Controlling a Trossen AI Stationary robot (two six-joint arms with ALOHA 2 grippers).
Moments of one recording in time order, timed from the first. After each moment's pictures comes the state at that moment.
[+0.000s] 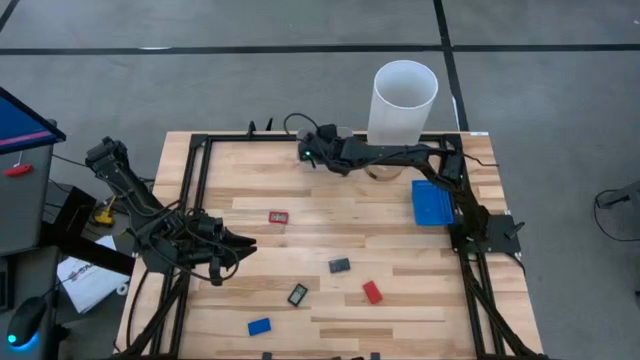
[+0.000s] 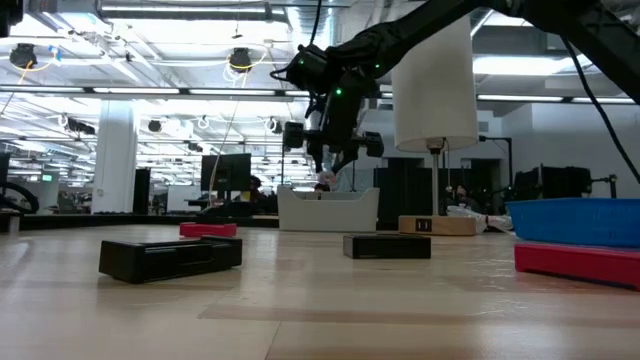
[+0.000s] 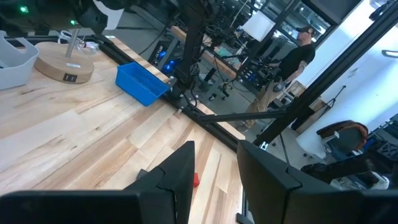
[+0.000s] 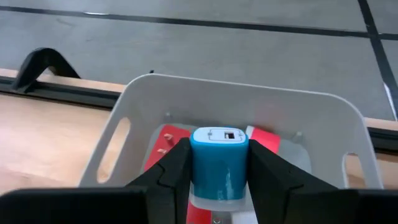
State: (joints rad) left arm -0.87 0.91 0.70 0.01 -1.05 -0.82; right arm -0.32 2.17 1.73 -0.49 0.73 0.84
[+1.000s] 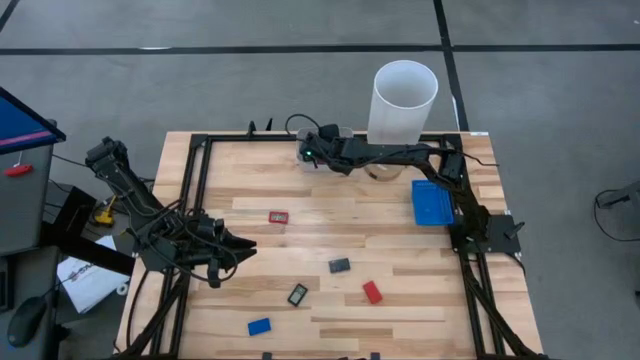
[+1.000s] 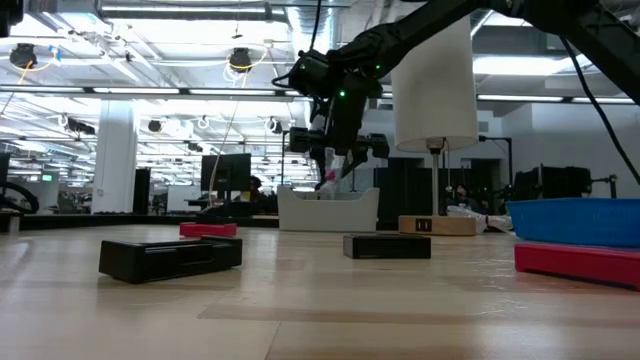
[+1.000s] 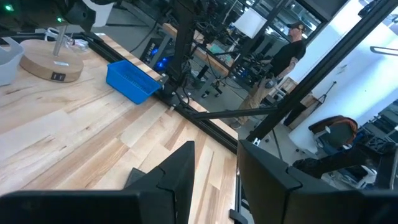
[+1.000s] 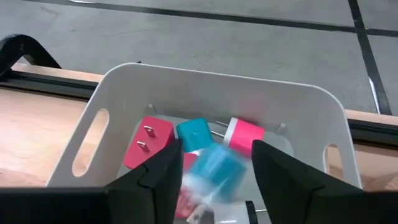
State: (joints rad) left arm -0.87 0.91 0.70 0.04 -1.02 -0.79; right arm -0.32 2.17 1.73 -0.56 0.73 0.86
